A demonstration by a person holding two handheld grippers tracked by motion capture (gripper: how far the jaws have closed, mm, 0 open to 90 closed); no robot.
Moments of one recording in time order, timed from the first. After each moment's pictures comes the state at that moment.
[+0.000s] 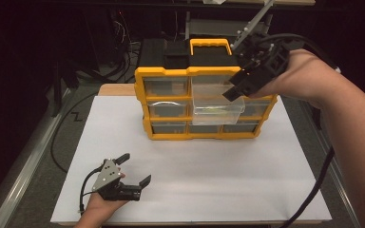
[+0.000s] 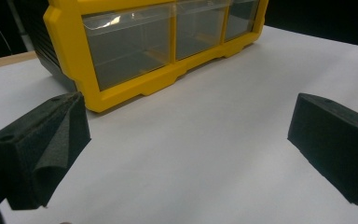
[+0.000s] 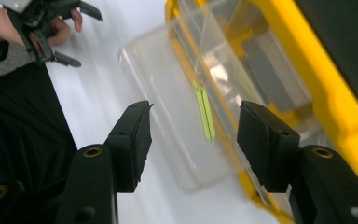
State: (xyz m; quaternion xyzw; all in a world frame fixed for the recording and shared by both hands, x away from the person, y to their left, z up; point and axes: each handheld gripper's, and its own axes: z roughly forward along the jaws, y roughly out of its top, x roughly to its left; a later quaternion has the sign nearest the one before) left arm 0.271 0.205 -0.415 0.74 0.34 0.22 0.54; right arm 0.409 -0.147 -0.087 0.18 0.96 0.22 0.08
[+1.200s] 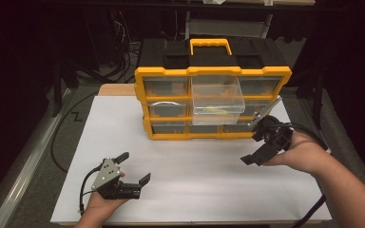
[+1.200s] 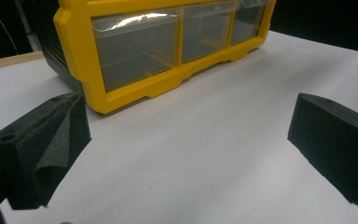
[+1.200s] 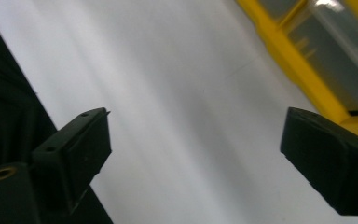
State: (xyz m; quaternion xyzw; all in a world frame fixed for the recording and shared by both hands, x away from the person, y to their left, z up) left arm 0.274 0.207 -0.415 0.73 0.35 0.22 0.54; right arm 0.382 -0.217 -0.269 0.26 0.95 0.18 0.04
